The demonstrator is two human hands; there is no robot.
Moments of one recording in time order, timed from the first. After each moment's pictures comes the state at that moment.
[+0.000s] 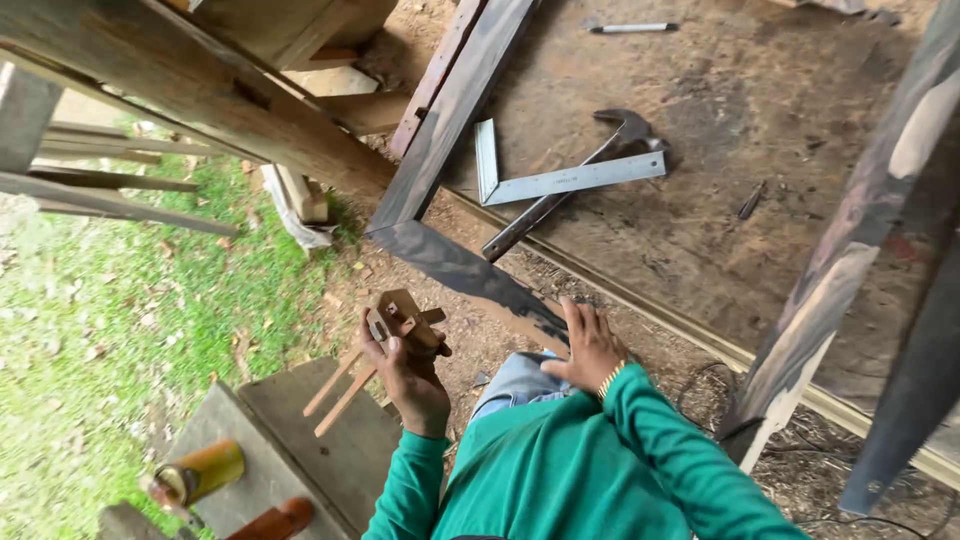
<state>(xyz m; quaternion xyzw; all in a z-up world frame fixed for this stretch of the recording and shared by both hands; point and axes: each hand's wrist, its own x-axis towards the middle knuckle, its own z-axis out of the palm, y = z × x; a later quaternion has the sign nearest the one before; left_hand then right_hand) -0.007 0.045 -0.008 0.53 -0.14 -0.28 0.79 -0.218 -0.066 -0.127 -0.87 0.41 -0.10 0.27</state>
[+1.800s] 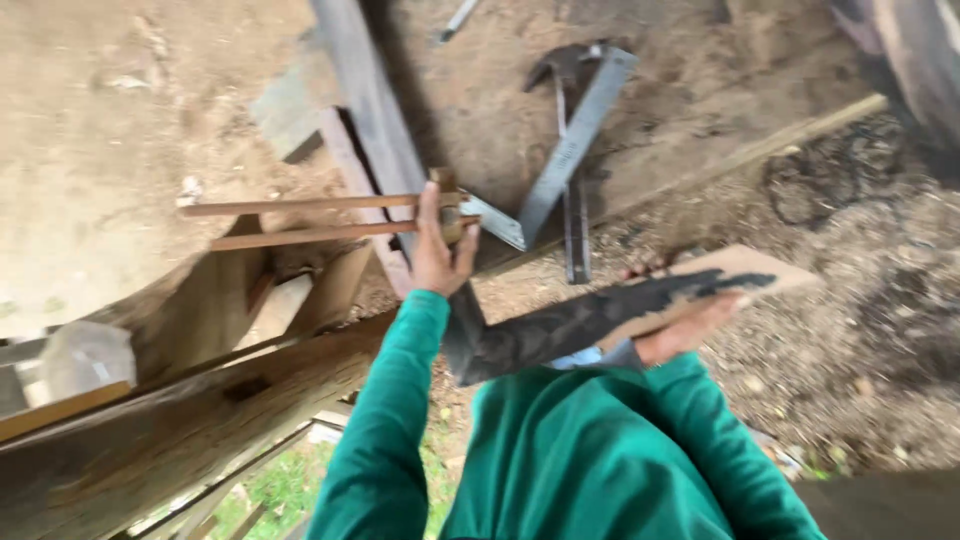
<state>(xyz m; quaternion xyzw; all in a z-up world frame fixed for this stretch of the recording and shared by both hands) 0.238 -0.271 -0.173 0.37 -0.84 -0.22 0.34 0.024 -0.033 -0.203 0.13 0.27 -0.89 0.34</state>
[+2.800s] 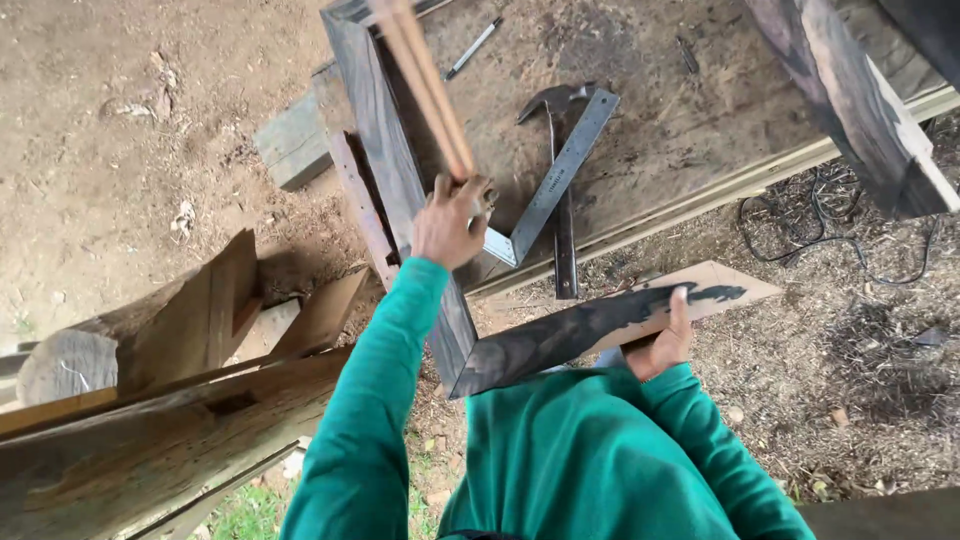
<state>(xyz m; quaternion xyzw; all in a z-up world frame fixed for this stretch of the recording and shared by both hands) 0.174 -0.295 -0.075 0.42 -0.86 -0.25 0.13 -0.014 -0.007 -0.190 0.16 0.34 -0.81 0.44</state>
